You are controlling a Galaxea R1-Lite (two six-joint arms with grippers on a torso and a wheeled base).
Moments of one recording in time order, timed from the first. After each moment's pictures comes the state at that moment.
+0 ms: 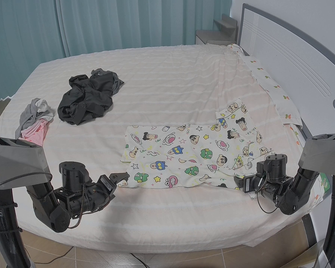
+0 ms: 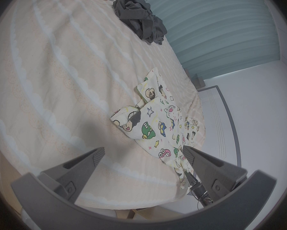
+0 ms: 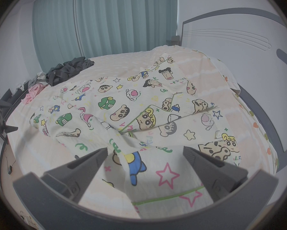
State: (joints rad) left arm -0.28 2.16 -0.43 -1.25 -0.19 -1.07; right arm 0.27 2.30 -0.61 -1.18 -0.18 0.05
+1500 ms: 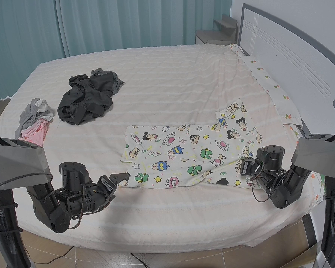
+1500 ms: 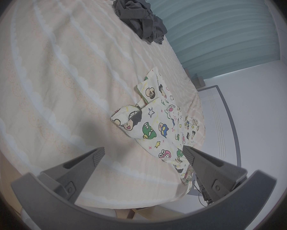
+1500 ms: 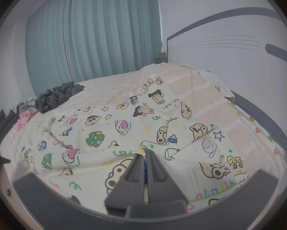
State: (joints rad) left arm -0.29 2.16 -0.43 -1.25 -0.19 -1.07; right arm 0.26 2.35 -0.74 -1.31 -0.23 0.19
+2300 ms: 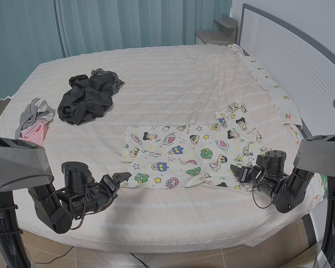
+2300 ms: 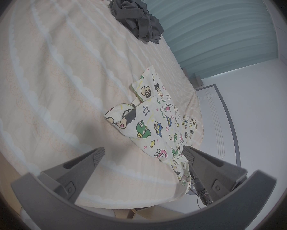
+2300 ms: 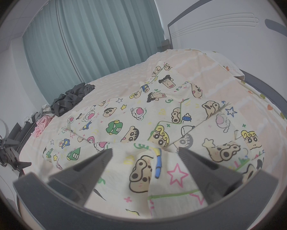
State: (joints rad) left arm -0.32 2.16 -0.44 -1.25 -0.17 -1.07; right arm 0.27 2.34 -0.67 -1.30 -0.09 0.29
